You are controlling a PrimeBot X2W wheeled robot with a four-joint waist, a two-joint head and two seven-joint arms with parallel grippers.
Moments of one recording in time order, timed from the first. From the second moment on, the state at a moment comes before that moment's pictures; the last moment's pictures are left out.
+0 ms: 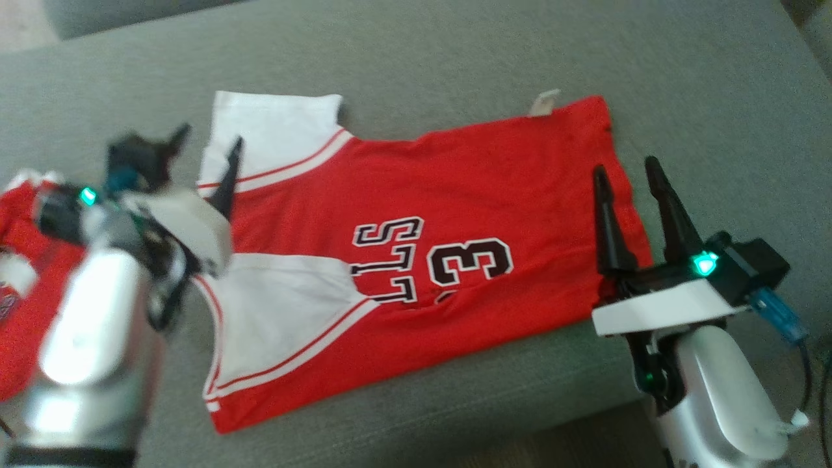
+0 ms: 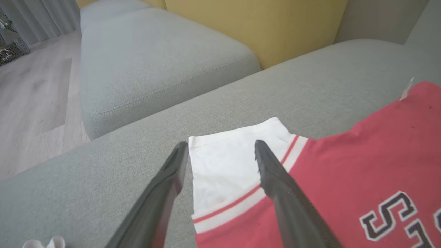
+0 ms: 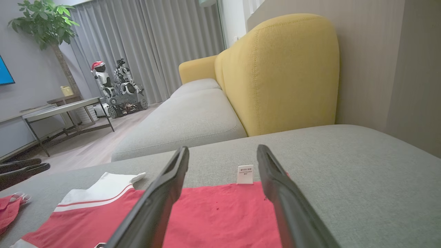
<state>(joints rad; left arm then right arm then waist) -0.50 0.24 -0.25 0.42 -0.16 -0.08 0.03 -0.23 -0.05 0.16 0.21 0.25 0.13 -0.25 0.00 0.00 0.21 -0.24</state>
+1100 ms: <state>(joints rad) -0.99 0.54 -0.57 0.82 -0.43 -0.13 0.41 -0.36 -0.05 0.29 0.16 0.34 0.13 -0.25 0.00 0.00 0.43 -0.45</state>
